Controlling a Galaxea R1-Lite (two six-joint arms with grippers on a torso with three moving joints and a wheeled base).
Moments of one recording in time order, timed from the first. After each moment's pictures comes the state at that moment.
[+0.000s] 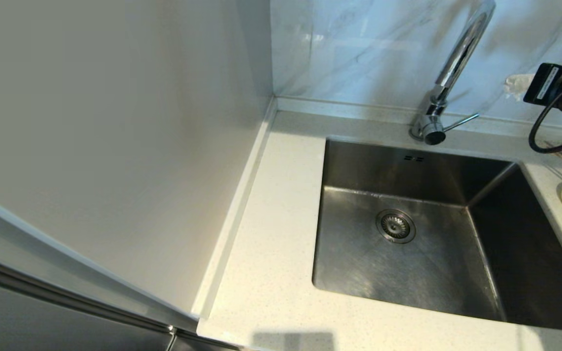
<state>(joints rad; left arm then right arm) 0.00 0.00 0.00 0.00 0.00 0.00 -0.13 1.63 -1.40 -0.24 0.23 0.13</state>
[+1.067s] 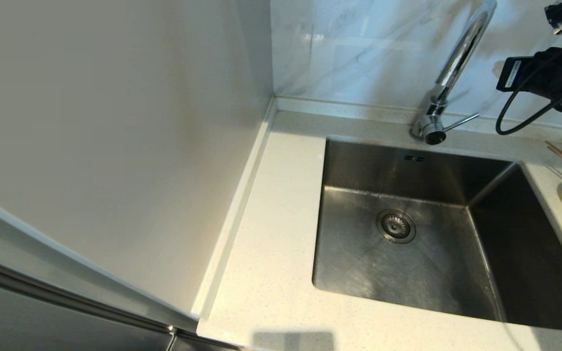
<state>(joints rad) 0.00 0.00 0.00 0.00 0.00 0.00 -0.13 1.88 -1.72 -0.27 0.09 -0.06</state>
